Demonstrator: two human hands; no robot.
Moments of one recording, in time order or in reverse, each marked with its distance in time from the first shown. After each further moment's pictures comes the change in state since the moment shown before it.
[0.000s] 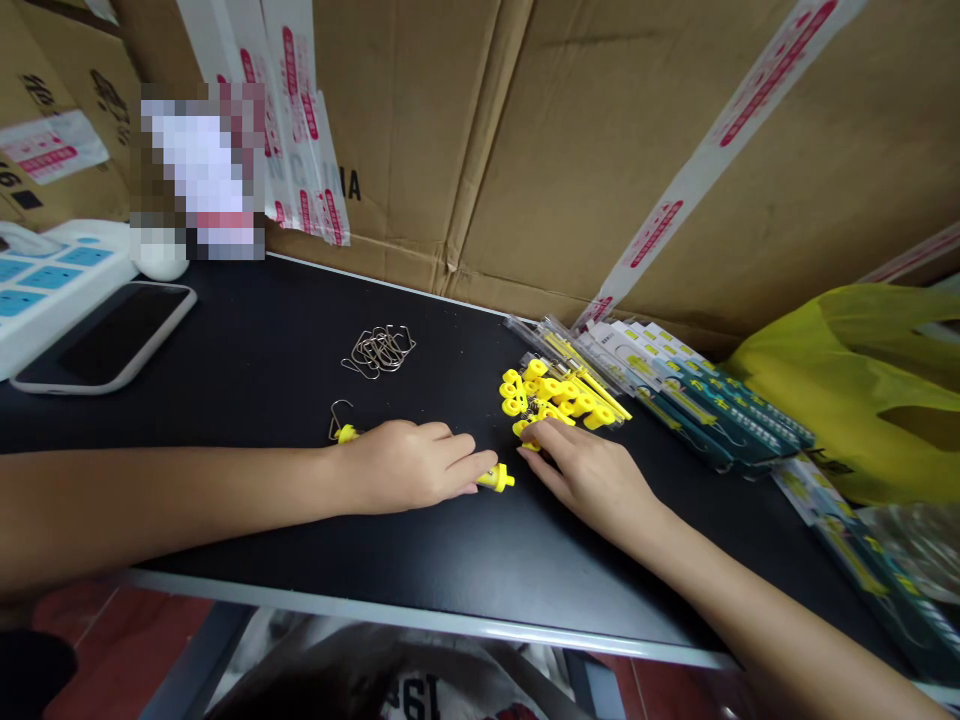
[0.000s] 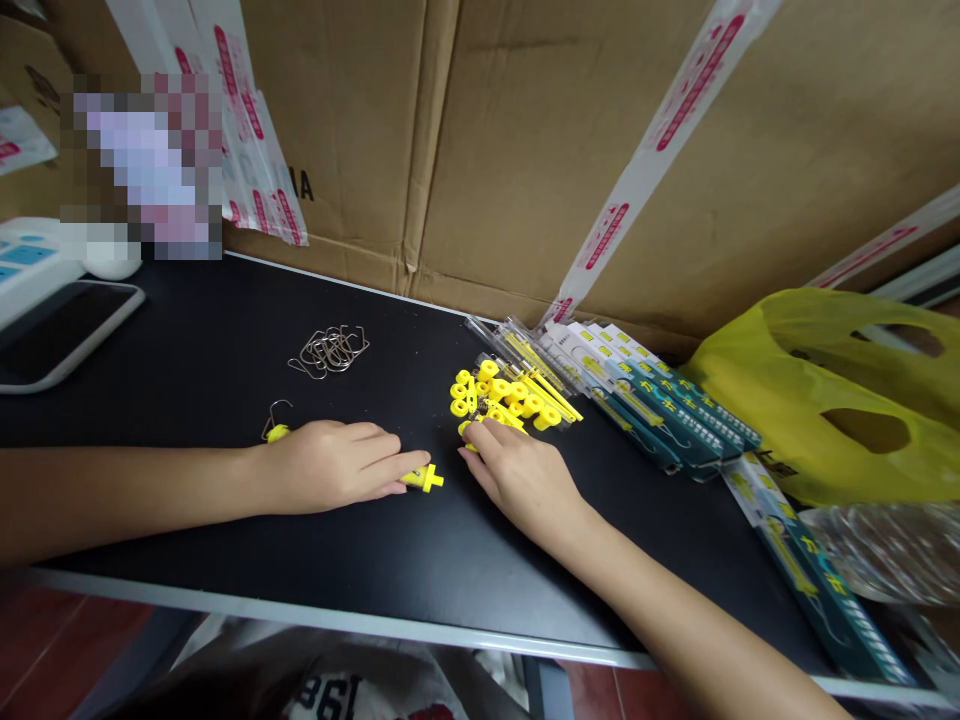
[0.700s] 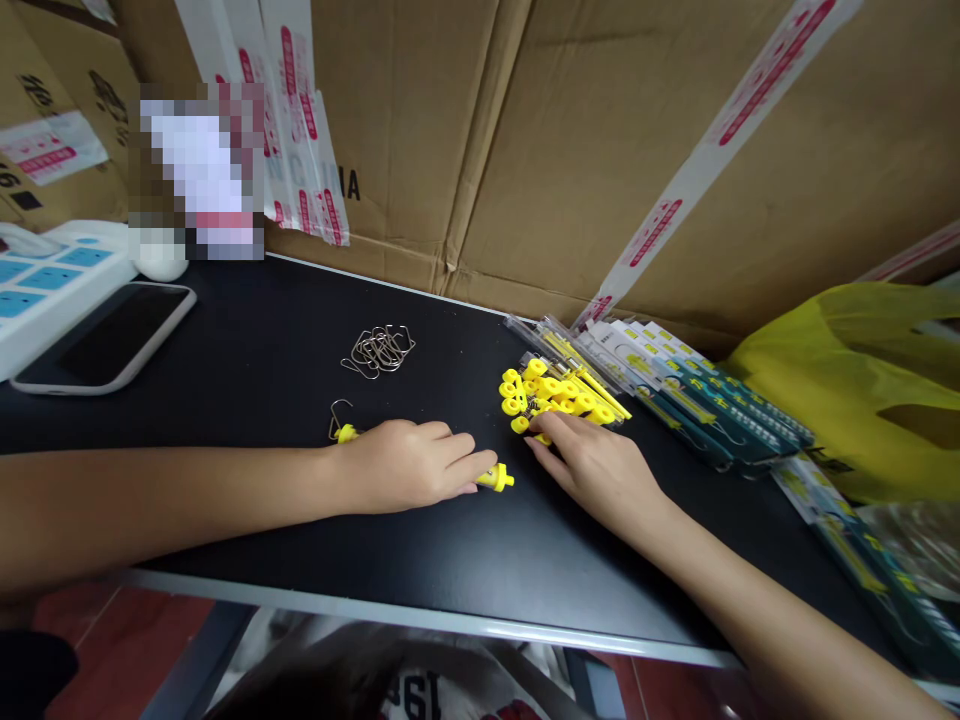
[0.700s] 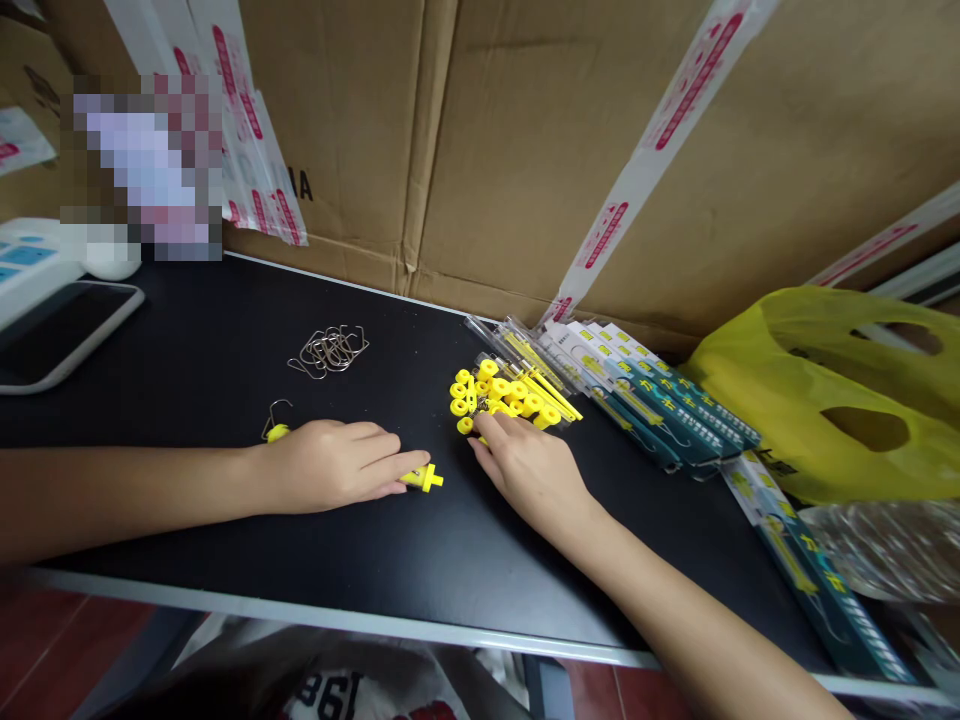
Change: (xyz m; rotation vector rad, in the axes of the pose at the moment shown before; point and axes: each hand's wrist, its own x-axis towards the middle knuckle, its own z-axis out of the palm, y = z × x) left_hand 0.001 0.000 -0.001 0.001 -0.011 0.002; right_hand 0.003 0.003 -0.003 -0.141 -0.036 0.113
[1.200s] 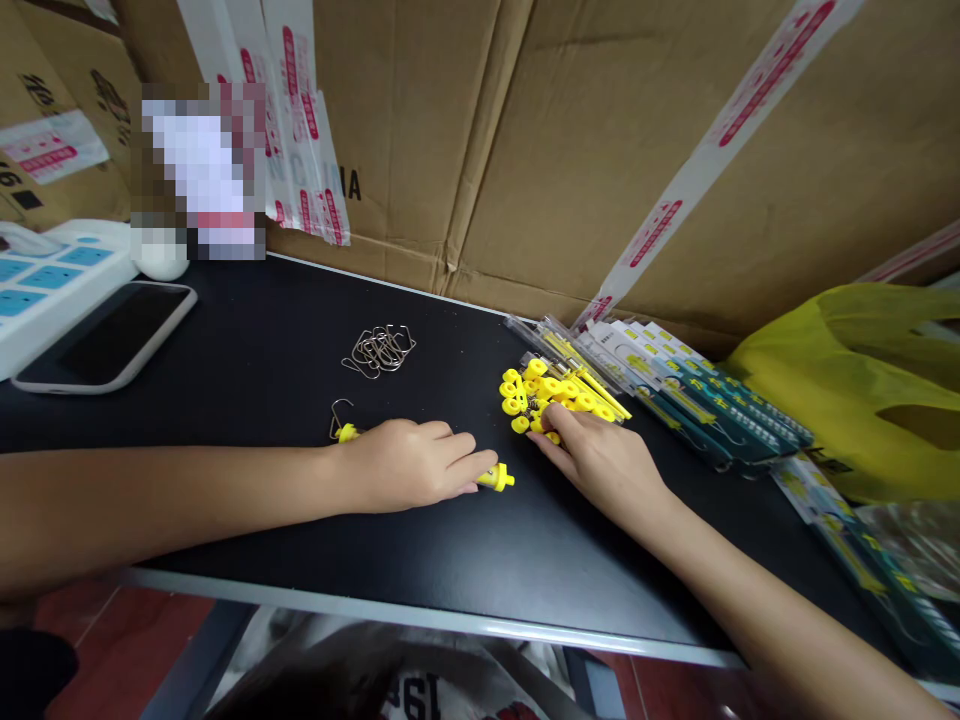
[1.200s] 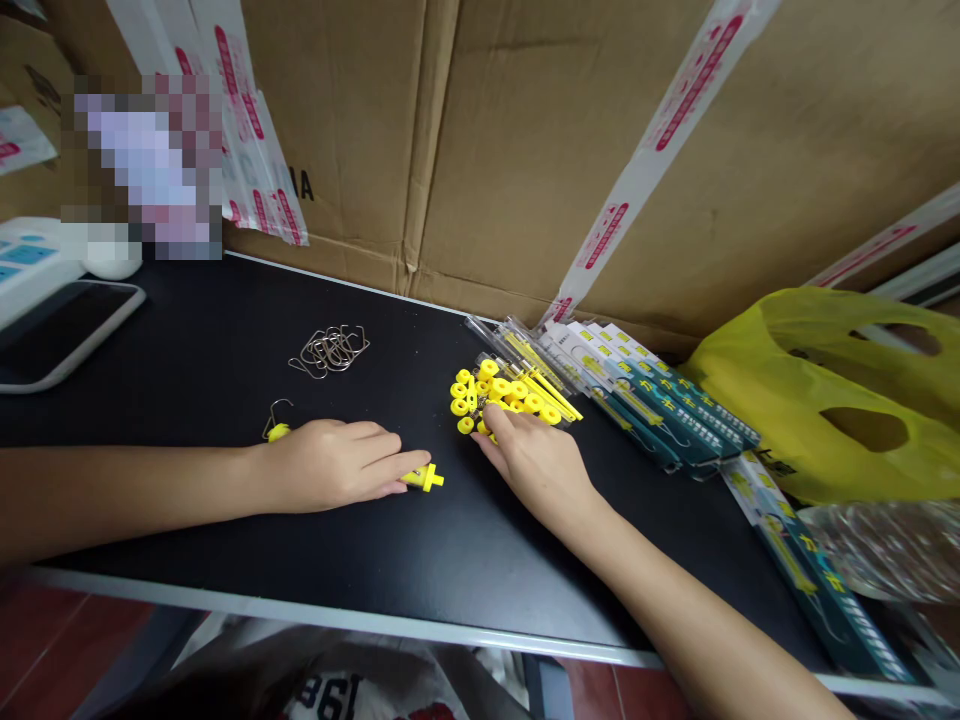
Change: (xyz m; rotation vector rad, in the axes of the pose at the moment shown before) left_hand -0.001 0.000 0.001 -0.001 0.004 -0.008; right_hand 0.003 0.010 0.007 -0.071 0.051 0.014
